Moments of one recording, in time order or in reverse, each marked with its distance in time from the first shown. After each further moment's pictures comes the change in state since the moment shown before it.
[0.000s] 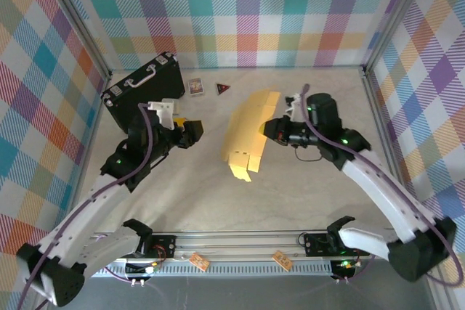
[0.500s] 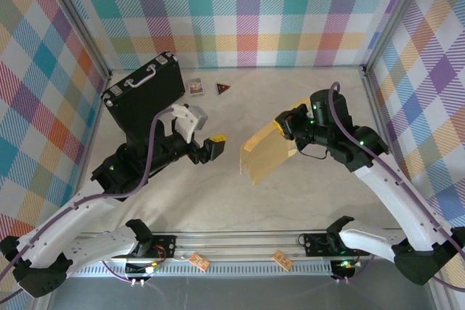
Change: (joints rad) left arm -0.292 -0.004 0.152 -0.052 -0.015 0.366; right arm 0.102 0.023 0.209 -0.260 0.415 0.631
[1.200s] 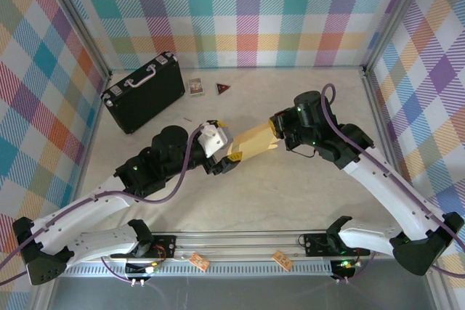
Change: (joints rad) left arm -0.101 0.077 -0.079 0.102 0.001 0.257; right arm 0.074 0.066 -0.011 0.024 0.131 0.224
